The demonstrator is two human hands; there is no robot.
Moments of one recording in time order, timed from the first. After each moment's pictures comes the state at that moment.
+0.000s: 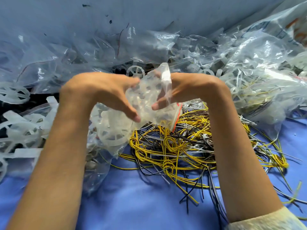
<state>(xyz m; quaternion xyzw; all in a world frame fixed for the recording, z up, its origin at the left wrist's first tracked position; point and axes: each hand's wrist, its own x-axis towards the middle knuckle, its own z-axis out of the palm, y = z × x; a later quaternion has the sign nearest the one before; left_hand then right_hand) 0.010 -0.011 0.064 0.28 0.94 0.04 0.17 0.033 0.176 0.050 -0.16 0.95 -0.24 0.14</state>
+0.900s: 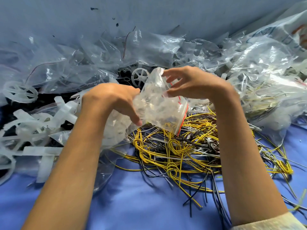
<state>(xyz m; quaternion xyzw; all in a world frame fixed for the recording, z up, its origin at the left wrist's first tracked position) -0.010 -0.006 0.039 0.23 0.96 -0.01 0.18 0.021 0.194 0.049 -0.09 0.96 -0.26 0.00</state>
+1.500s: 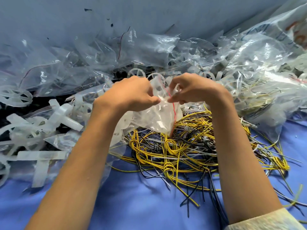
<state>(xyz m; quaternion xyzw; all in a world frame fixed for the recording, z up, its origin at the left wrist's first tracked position) 0.002 0.028 0.038 0.27 0.96 0.08 0.00 0.015 0.207 0.032 -0.02 0.97 -0.26 0.03</state>
